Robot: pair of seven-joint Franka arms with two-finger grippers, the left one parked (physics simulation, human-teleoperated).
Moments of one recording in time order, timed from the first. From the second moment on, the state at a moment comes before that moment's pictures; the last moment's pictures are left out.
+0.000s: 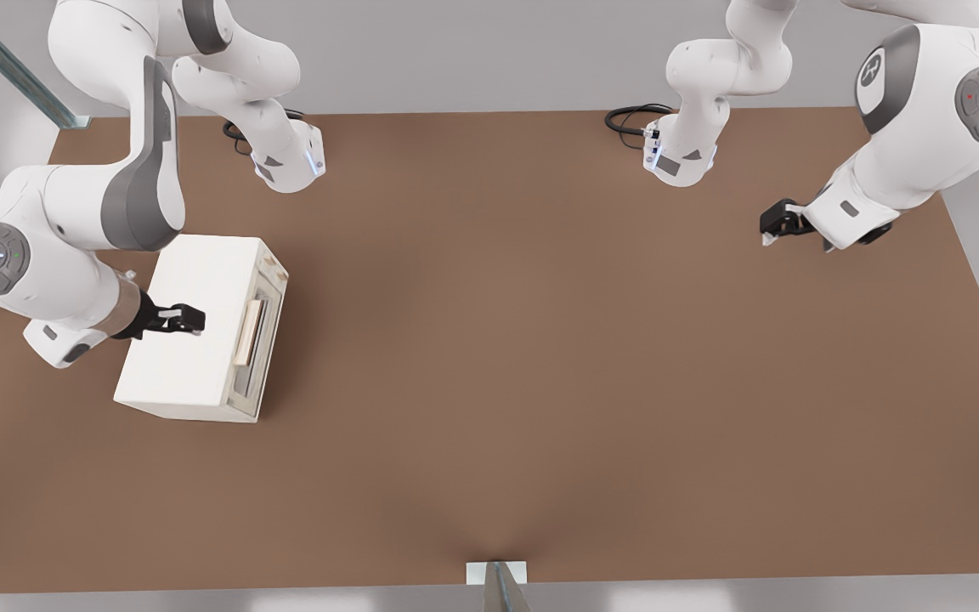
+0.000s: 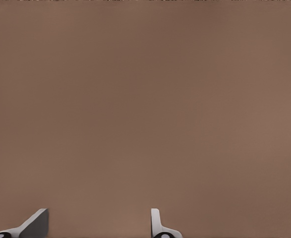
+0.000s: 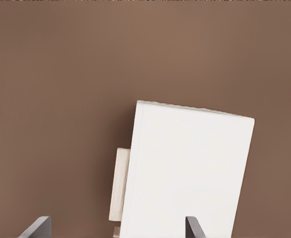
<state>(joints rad) 0.20 0.30 -0.18 -1.32 0.01 1.49 -0.03</state>
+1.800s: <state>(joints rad) 0.58 0.73 -0.15 -1.28 -0.50 1.28 0.58</state>
